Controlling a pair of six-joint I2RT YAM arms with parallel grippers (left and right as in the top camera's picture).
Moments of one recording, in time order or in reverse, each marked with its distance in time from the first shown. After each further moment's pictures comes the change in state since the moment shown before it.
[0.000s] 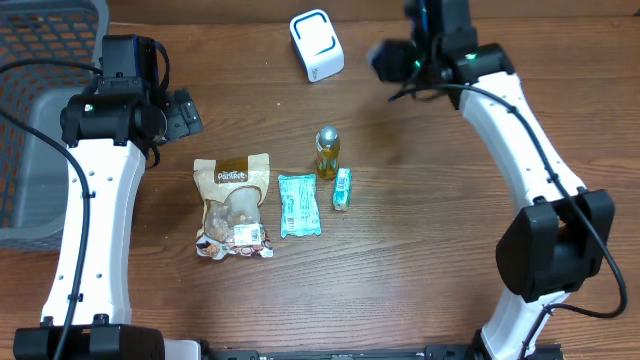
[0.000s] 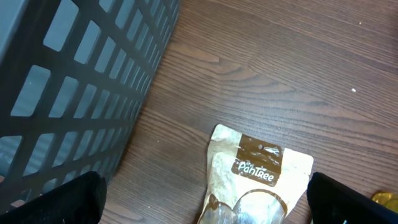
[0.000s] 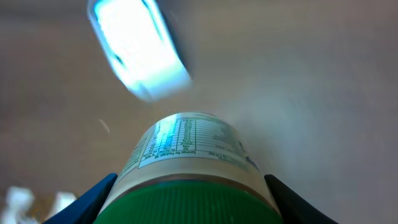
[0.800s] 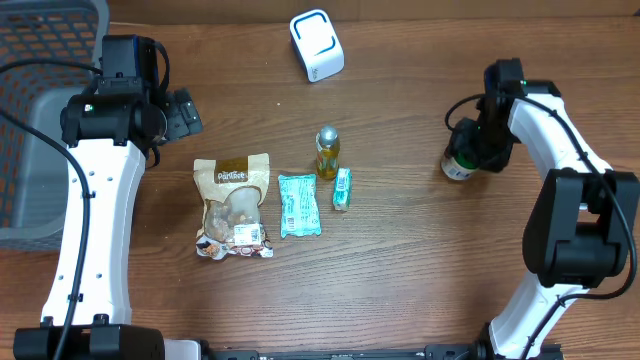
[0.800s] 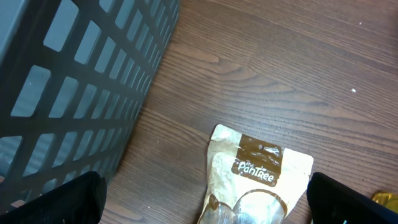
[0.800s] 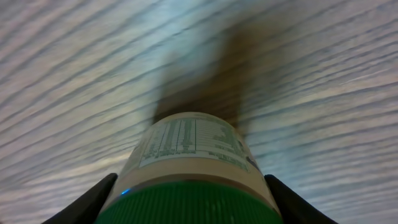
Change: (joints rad) left arm 0.000 0.000 0.000 0.000 0.000 0.000; right arm -0.271 0.043 -0.304 -0.257 0.090 0.060
